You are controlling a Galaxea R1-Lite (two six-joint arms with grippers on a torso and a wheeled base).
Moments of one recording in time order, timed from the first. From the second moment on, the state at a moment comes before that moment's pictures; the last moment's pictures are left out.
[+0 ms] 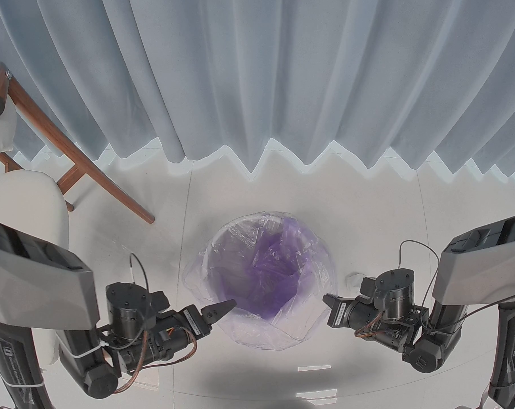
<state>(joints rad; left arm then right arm) -0.55 2.14 -0.21 -1.54 -0.14 -0.92 0.60 2.26 -0.44 -1.35 -0.06 0.52</state>
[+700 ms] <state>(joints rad) -0.54 2.25 -0.20 -1.55 -0.07 -0.87 0.58 2.27 -0.38 -1.44 -0.06 0.52</state>
